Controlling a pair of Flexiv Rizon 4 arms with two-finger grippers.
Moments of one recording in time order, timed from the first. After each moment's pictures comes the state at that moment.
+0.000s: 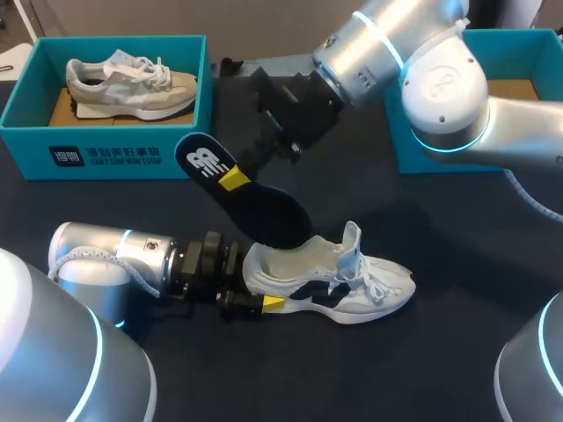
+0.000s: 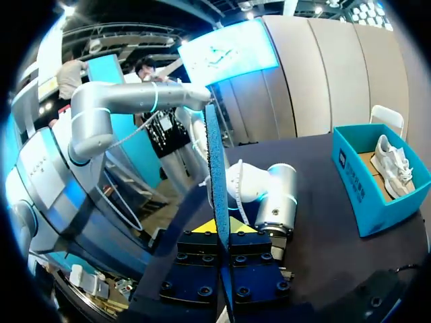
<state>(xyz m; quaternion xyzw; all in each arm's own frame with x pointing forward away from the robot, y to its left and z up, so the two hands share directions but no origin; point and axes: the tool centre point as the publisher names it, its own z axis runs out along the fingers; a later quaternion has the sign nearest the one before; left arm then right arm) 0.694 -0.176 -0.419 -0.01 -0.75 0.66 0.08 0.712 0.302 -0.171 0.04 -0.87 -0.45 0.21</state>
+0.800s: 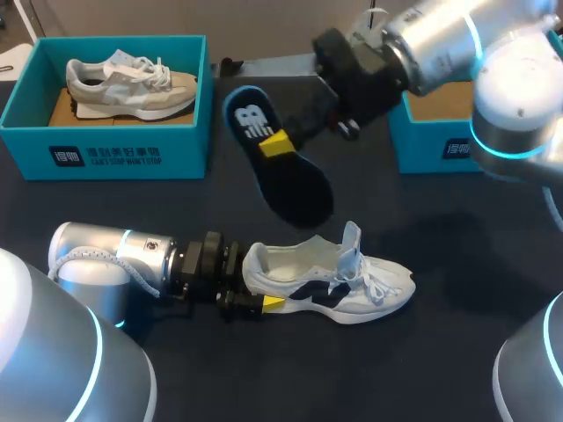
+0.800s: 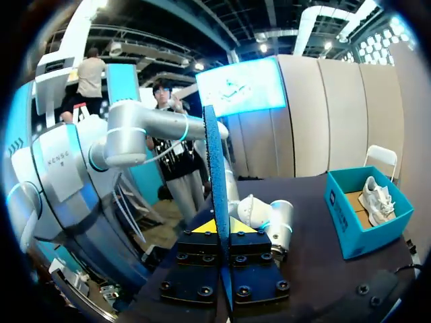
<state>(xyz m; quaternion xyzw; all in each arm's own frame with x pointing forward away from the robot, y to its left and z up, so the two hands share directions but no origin) 0.694 -0.175 -0.419 -0.01 -0.75 0.66 0.08 0.698 0.243 -0.097 0.06 -0.81 -0.56 0.17</state>
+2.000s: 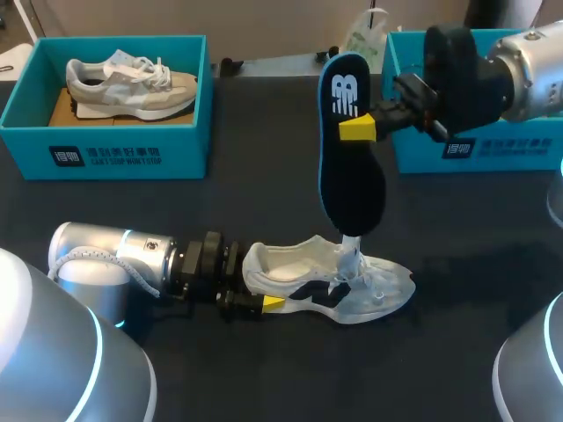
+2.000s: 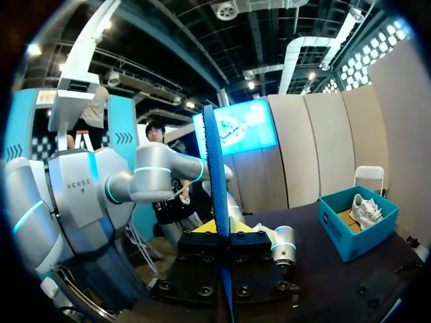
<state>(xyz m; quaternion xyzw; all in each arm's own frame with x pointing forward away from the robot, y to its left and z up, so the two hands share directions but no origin) 0.694 -0.175 -0.419 -0.01 -0.75 0.66 0.08 0.663 0.162 -0.030 0.01 -0.74 -0.66 0.16</state>
